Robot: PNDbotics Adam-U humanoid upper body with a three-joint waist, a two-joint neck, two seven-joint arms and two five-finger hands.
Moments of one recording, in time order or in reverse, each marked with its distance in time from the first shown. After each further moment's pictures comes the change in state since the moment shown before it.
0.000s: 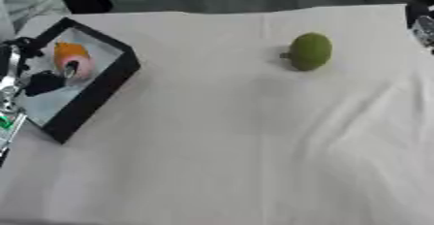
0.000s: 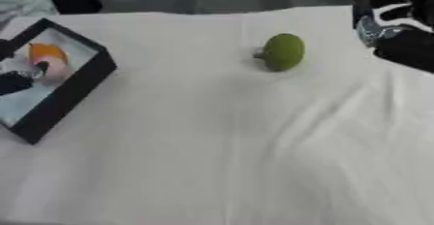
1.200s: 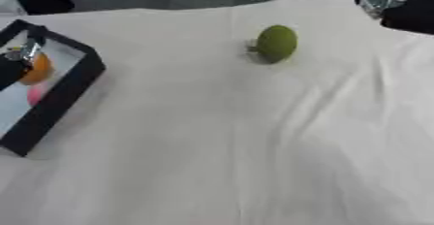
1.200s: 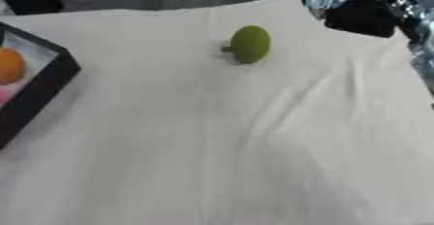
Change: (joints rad) left arm 0.063 -0.117 -0.007 -0.354 0.196 -0.236 0.137; right arm -0.131 -0.013 0.044 0.094 0.076 -0.012 0.110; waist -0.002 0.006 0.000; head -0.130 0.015
